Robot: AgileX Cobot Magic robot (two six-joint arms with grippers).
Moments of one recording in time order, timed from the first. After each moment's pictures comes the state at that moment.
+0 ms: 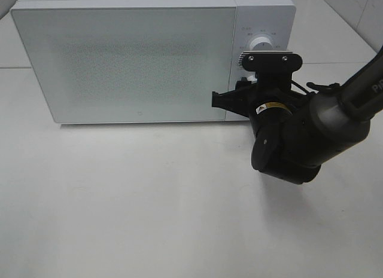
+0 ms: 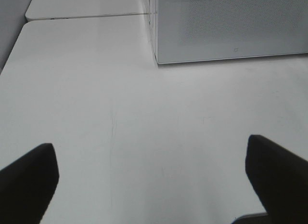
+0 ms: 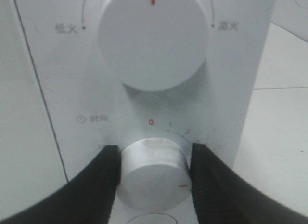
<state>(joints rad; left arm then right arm) -0.05 0.00 -0.52 -0.07 1.07 0.06 0.64 2.06 -0.81 0.84 -1.18 -0.32</state>
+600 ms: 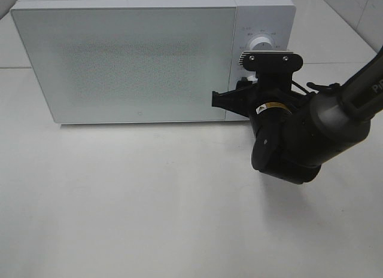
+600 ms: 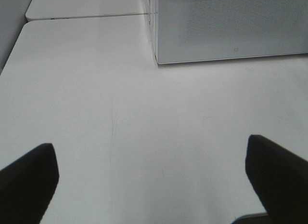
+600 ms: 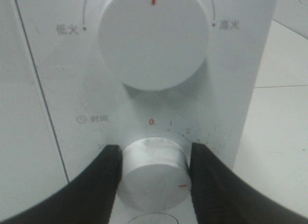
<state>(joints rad) -0.05 0.00 -0.52 -0.07 1.07 0.06 0.64 2.06 -0.81 0.84 -1.18 -0.32</state>
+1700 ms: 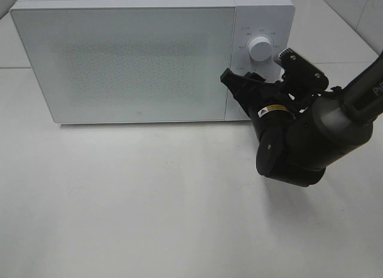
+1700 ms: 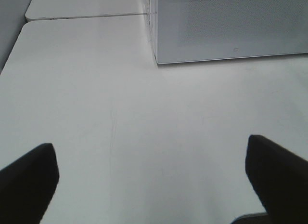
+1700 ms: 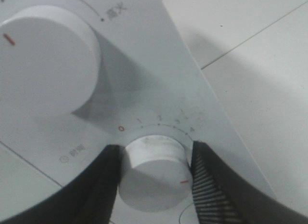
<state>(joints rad) -0.05 0.00 -0.52 -0.07 1.07 0.06 0.63 2.07 -0.80 0.78 -1.20 0.33</state>
